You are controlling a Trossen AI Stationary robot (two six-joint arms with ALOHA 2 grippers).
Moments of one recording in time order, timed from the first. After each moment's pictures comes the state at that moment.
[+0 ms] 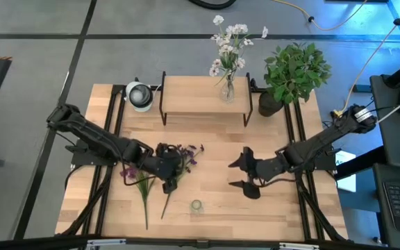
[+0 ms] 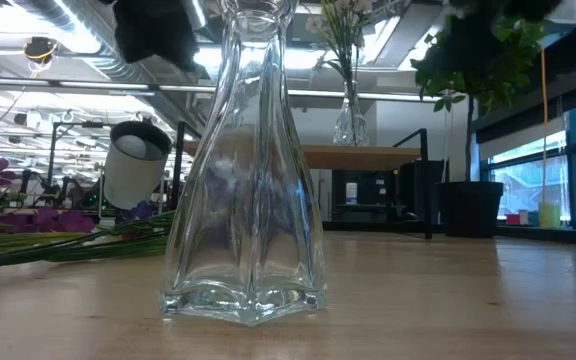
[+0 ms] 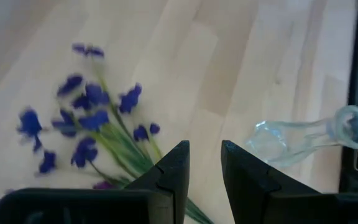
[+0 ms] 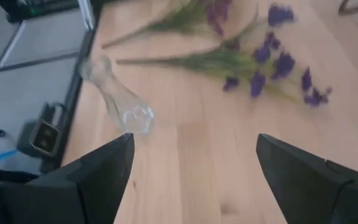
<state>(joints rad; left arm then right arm) -0.41 1.44 1.11 -0.61 -0.30 -0.74 0.49 1.27 0.81 -0.18 0.32 0.49</state>
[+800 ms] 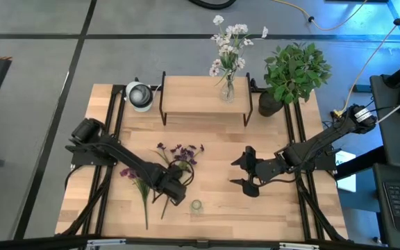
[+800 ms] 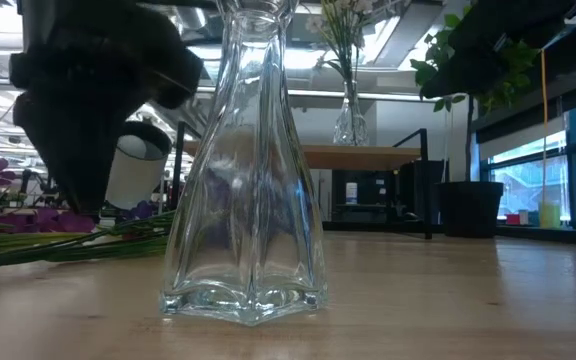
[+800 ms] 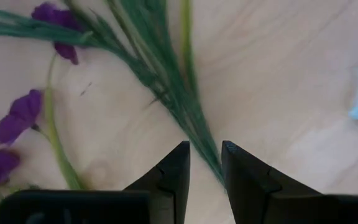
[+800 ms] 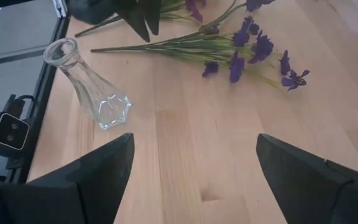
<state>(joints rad) -0.48 1.82 1.21 -0.80 -0.11 -1.29 0.49 1.27 0.76 -0.19 0.37 0.51</state>
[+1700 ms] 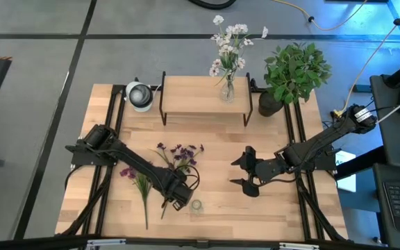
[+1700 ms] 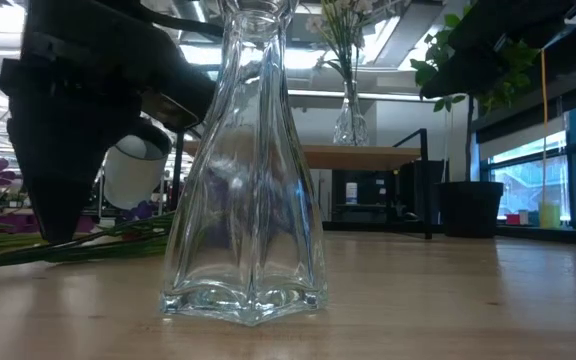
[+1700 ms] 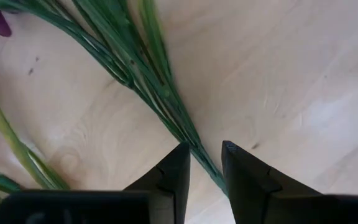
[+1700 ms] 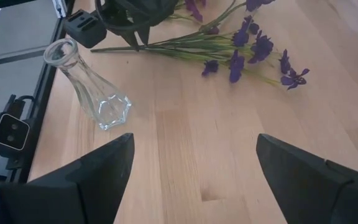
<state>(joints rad) -0.47 1.94 1.32 -0.87 0.03 -1.22 0.49 1.27 0.76 -0.19 0.37 0.52</state>
